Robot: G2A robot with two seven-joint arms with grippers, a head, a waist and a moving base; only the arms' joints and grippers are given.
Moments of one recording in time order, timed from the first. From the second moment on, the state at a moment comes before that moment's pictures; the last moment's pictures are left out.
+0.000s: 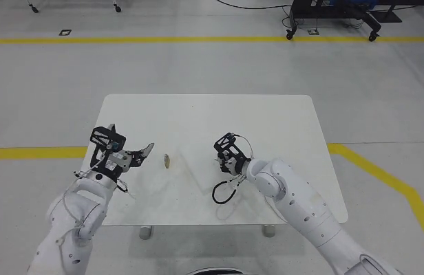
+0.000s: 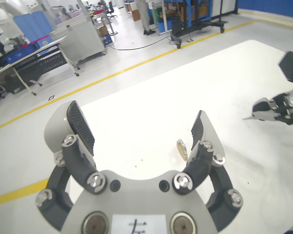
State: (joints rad) left arm 1.70 -1.13 -1.58 -2.08 1.39 -0.31 -0.33; right arm -1.20 -1.26 0.94 -1.47 -1.02 -0.18 0.65
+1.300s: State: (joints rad) left arm 1.06 -1.30 -0.82 -1.41 1.75 -0.04 -0.70; right arm -1.30 -1.24 1.10 -1.48 -0.84 -0.36 0.52
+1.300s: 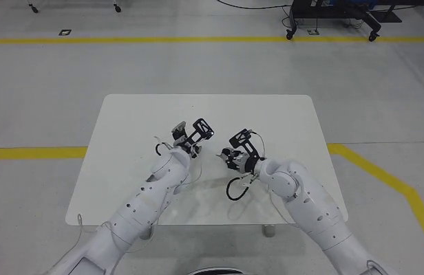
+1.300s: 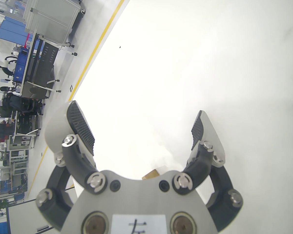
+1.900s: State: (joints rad) left arm 1.08 -1.31 -0.91 -1.52 1.64 -0.08 -0.66; right arm -1.33 -1.22 1.15 -1.53 -0.83 -0.27 0.57
